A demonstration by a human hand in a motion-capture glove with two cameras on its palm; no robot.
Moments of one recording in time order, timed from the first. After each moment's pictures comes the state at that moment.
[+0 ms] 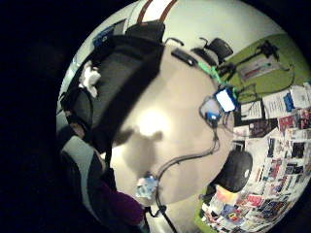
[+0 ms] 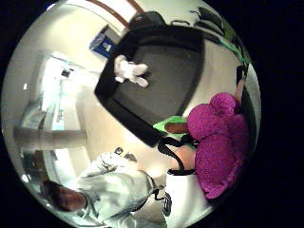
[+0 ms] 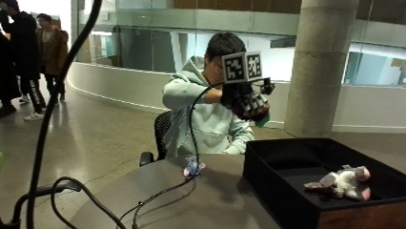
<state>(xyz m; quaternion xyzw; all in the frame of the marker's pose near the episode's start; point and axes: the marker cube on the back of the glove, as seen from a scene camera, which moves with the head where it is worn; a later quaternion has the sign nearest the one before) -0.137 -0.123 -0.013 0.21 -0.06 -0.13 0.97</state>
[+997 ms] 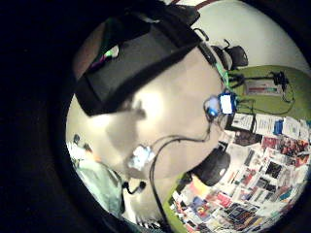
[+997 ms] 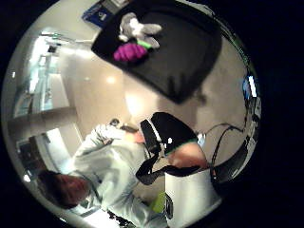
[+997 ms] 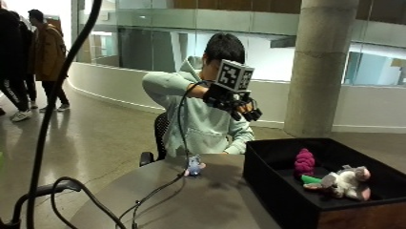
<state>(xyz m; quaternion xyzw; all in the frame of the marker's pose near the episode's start) -0.137 -0.040 0.034 0.03 0.08 -0.23 0.97</state>
